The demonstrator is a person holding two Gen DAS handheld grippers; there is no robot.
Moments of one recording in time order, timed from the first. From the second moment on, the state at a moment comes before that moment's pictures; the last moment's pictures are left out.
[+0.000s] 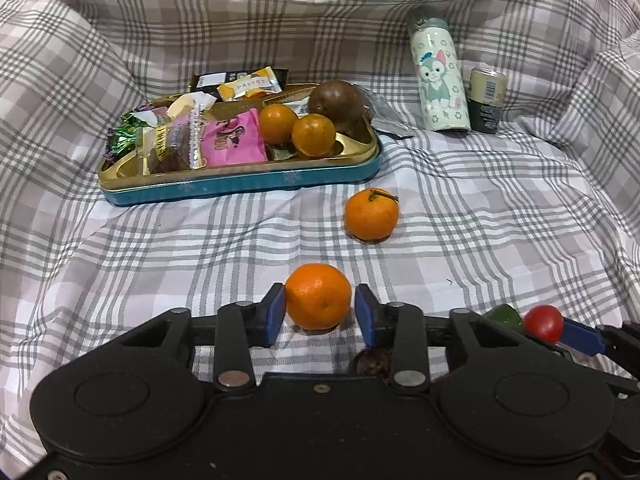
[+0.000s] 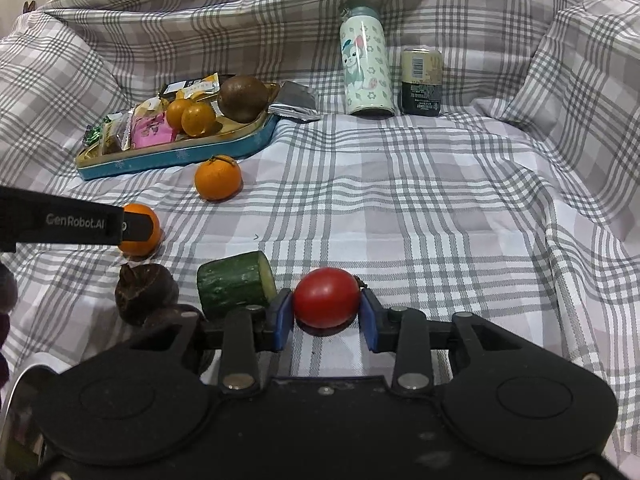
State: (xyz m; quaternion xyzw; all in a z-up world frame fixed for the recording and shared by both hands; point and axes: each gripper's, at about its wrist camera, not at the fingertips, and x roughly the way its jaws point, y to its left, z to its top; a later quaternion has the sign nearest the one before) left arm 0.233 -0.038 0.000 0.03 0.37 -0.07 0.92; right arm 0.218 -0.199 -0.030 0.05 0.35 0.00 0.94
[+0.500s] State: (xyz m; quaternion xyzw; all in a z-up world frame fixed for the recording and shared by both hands) left arm 0.245 -0.030 -0.005 -0.02 0.40 -0.08 0.91; right arm 0.211 -0.209 -0.030 0.08 0.34 -0.01 0.94
